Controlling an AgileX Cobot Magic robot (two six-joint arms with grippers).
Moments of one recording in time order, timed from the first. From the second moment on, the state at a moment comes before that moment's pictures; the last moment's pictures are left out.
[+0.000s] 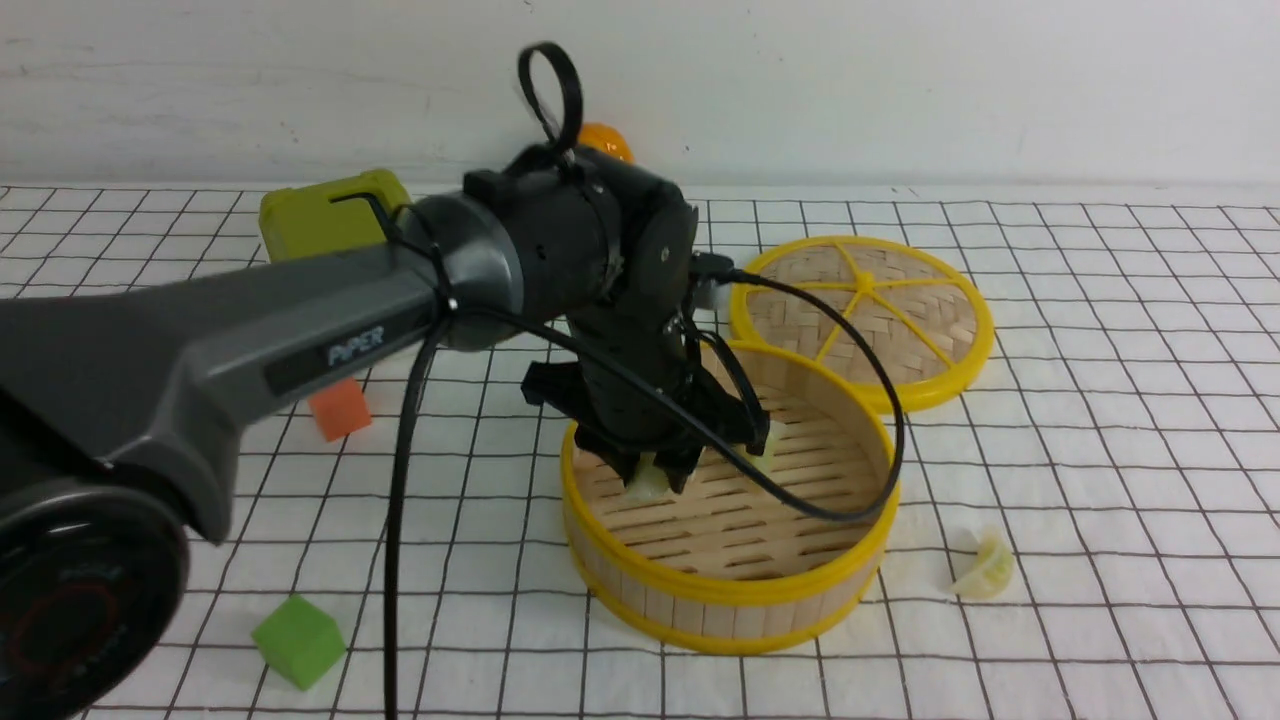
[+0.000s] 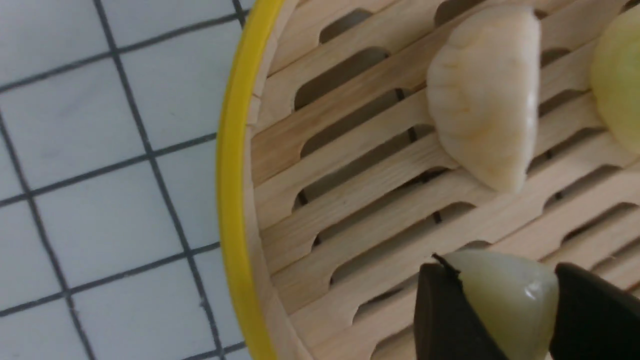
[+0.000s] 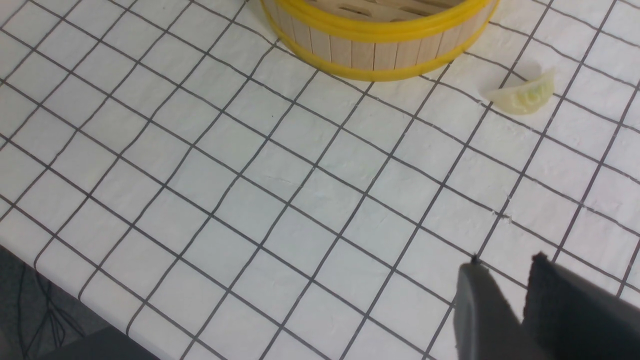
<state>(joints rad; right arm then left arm) 0.23 0.58 -0.76 0.33 1.09 -0.30 -0.63 2.12 -1.76 0.06 0.94 -0.35</state>
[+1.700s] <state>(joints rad) 0.23 1.73 -0.89 0.14 0.37 0.22 -0.63 1.10 -0.81 -0.04 0.93 -0.33</state>
